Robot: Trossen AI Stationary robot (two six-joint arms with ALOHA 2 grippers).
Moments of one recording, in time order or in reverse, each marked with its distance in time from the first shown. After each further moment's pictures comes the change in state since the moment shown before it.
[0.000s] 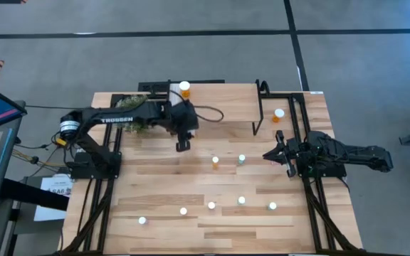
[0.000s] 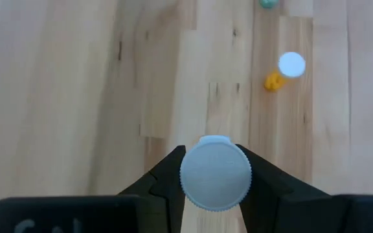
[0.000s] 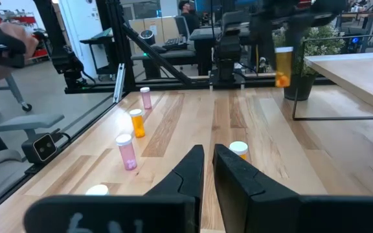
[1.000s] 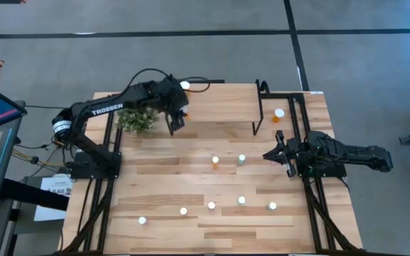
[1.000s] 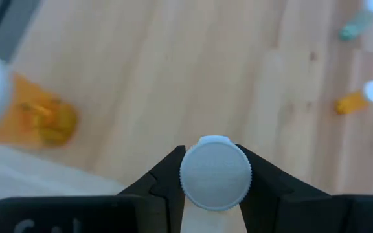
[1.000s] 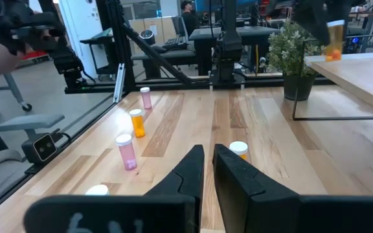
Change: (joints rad) left arm 0.233 -0.074 0.000 0.011 0.014 0.049; right arm 0.000 0.000 0.000 0.000 0.000 0.000
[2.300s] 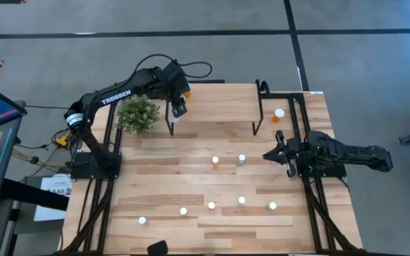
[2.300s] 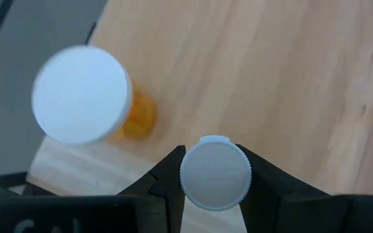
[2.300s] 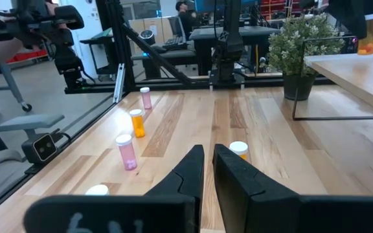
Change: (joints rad) left arm 0.104 0.155 0.238 -0.183 -0.041 0.017; right arm 0.000 0.000 0.000 0.000 0.000 0.000
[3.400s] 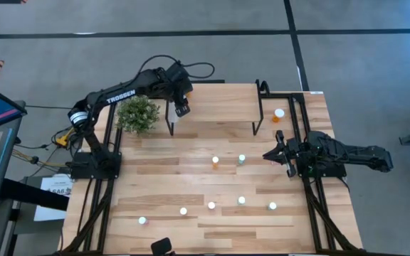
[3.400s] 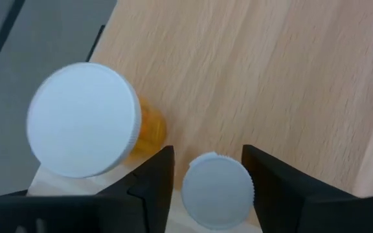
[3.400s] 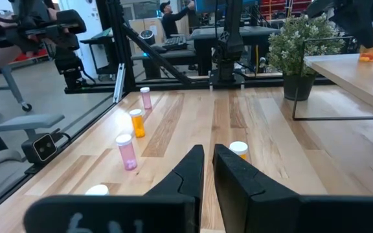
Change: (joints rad) left arm -0.001 0.042 -0.001 0.051 -0.027 -0.001; right arm 0.000 0.000 0.000 0.000 0.000 0.000
